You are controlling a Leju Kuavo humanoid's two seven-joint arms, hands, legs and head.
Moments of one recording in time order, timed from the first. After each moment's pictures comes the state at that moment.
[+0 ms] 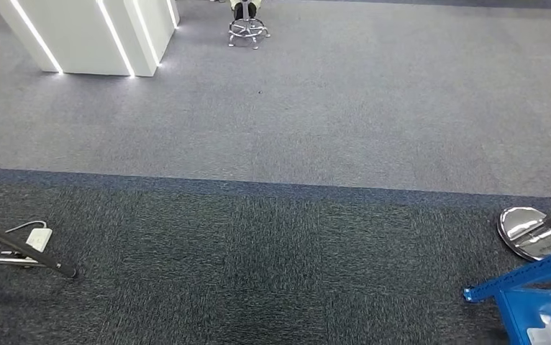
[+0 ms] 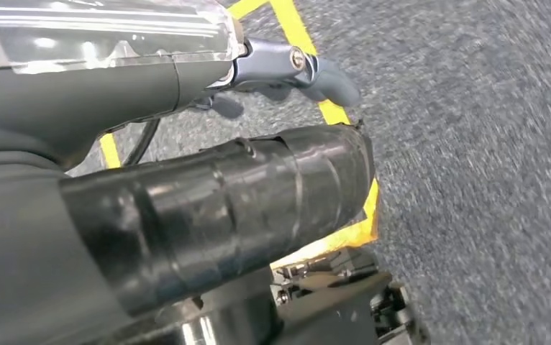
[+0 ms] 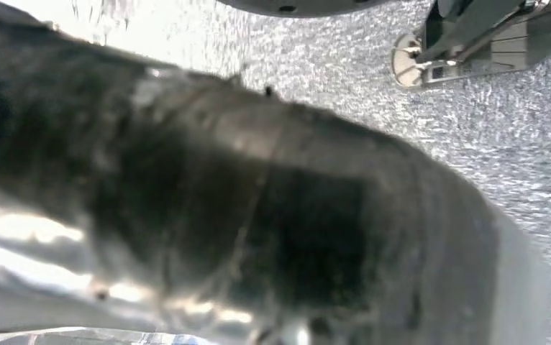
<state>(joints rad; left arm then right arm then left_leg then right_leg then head) -0.07 -0.24 0.98 -0.21 -1.28 0.39 -0.30 -0.04 0.22 -0.87 -0.24 0.70 -0.44 -0.15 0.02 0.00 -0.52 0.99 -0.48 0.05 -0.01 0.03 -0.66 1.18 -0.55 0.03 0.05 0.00</state>
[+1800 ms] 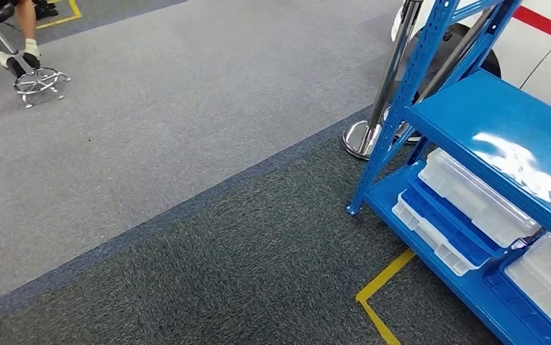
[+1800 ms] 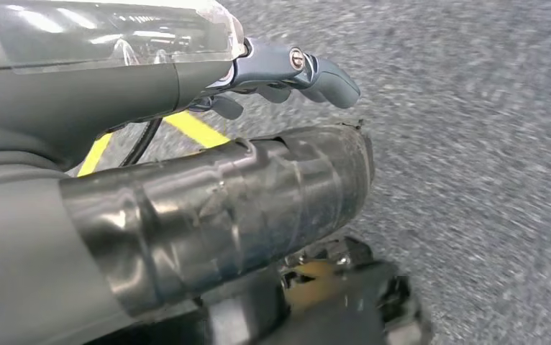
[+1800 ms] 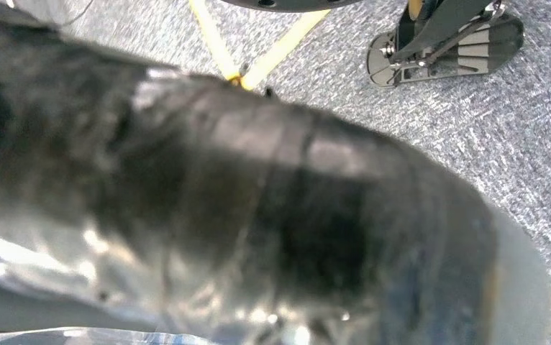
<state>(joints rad) -0.06 -0.24 0.99 -0.21 -1.28 0.38 -0.30 -0.05 0.22 -0.86 -0.23 0.75 -0.40 -0.19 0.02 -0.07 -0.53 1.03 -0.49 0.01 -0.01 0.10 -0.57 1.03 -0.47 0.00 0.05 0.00</state>
